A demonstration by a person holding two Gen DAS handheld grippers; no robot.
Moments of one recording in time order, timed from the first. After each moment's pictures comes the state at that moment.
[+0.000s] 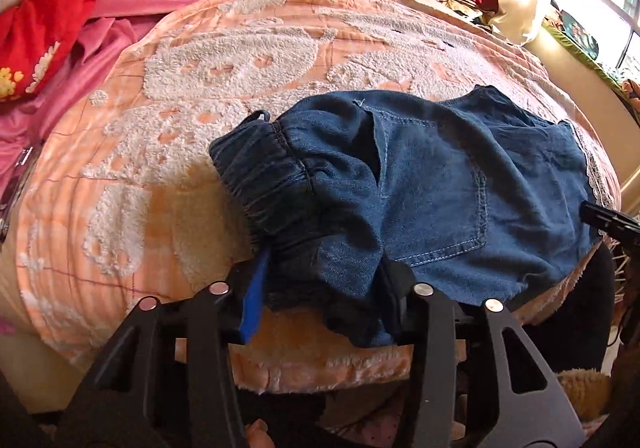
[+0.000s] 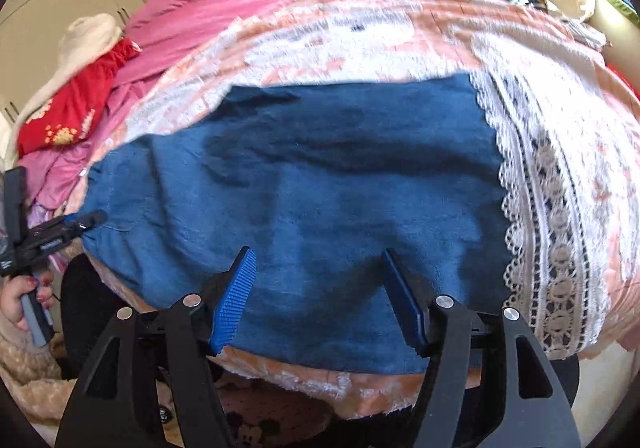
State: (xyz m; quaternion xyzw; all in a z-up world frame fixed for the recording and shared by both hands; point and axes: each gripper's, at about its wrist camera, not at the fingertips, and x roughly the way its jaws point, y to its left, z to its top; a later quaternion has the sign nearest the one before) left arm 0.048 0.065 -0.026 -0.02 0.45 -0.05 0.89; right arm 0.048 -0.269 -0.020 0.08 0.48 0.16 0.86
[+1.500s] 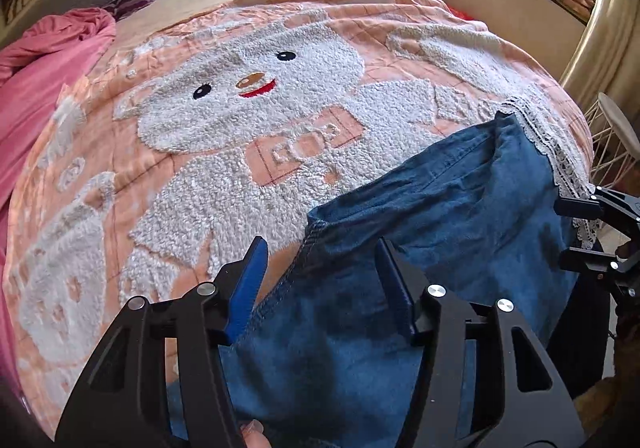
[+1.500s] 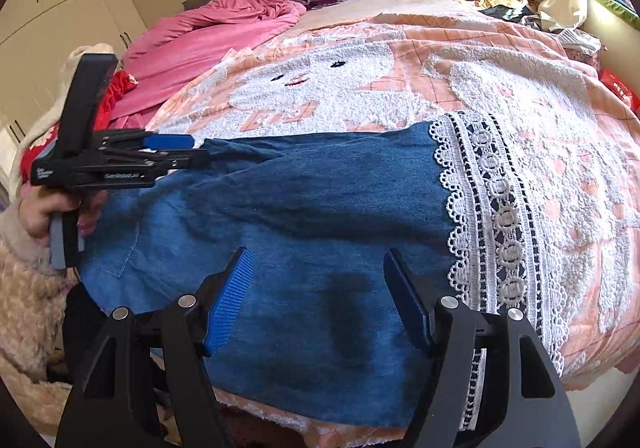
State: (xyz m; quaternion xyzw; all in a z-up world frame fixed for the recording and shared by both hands) left arm 0.204 -0.112 -0.010 0.15 0.46 -0.24 0.84; right arm 0.071 -0.303 -0.009 0.10 0.43 0.17 0.88
